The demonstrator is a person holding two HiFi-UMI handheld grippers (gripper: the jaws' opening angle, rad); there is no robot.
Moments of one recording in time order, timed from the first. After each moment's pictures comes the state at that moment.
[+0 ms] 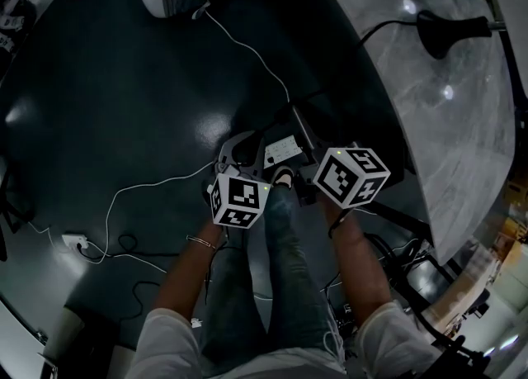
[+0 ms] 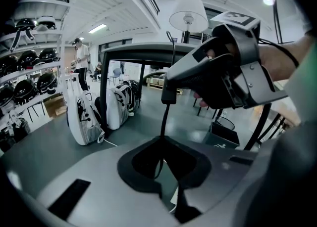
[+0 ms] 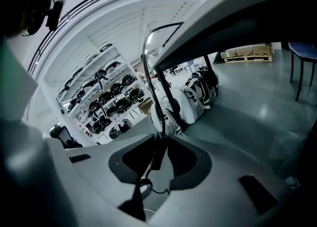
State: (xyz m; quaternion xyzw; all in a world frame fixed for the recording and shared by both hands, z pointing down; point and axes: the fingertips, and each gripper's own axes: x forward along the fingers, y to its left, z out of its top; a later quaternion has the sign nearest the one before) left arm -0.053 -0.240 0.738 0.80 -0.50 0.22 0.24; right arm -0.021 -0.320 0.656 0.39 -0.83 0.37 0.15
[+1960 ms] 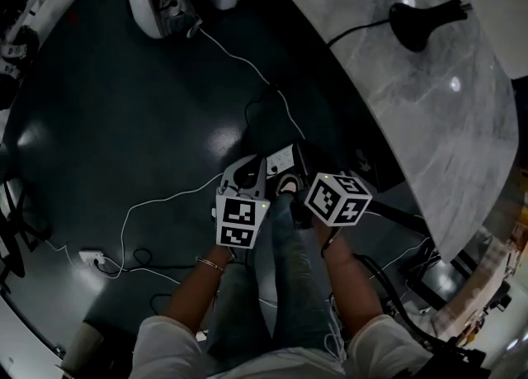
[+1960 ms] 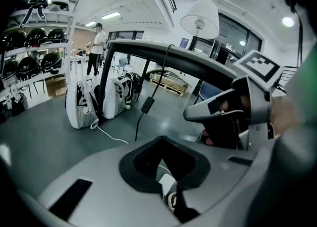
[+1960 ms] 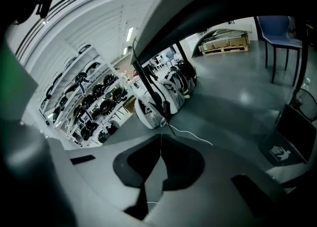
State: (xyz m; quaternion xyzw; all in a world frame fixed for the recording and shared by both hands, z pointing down) left arm -0.029 -0.224 0.718 0.78 -0.50 0.19 0.32; right arm 0.039 -0.276 0.702 0.46 -0.76 0.43 0.17
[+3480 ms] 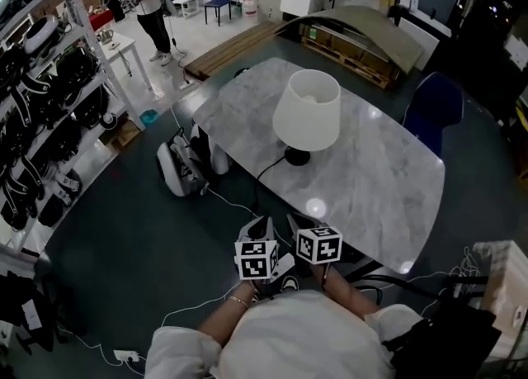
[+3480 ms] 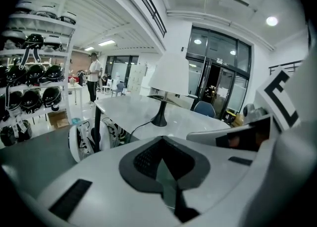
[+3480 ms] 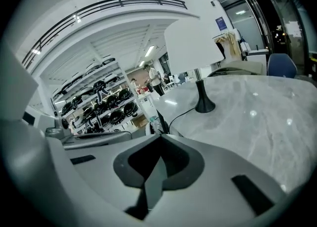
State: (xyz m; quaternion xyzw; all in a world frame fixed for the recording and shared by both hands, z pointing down) left arm 0.048 -0.239 0.387 0.80 -0.54 0.12 0.24; right arm 0.109 -0.249 0.397 0.47 -0.82 0.30 0.15
